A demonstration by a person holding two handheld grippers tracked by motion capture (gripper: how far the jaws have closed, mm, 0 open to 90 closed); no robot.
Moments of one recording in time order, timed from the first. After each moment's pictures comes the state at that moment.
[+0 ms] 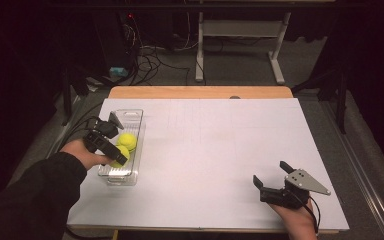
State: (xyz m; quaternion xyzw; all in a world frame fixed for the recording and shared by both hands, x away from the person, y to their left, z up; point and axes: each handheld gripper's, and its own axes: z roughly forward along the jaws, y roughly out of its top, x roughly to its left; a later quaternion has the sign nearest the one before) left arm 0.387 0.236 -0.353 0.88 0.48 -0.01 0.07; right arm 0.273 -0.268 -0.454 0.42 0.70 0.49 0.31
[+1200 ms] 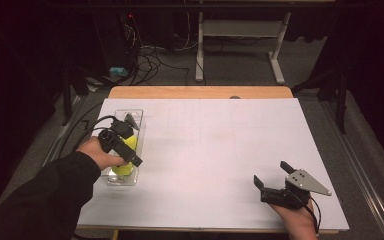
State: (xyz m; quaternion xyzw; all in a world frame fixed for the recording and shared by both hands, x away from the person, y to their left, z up) left arm 0.386 0.190 -0.349 0.90 0.44 0.00 0.07; right arm 0.272 -0.269 -0.453 0.42 0.70 0.49 0.31
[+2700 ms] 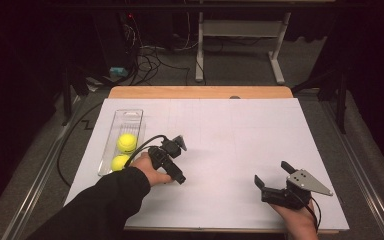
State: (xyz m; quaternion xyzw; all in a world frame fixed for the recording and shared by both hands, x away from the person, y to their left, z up) left arm 0.378 0.082 -0.419 0.92 0.38 -0.03 0.09; right arm 0.272 -0.271 -0.453 0.42 0.69 0.50 0.31
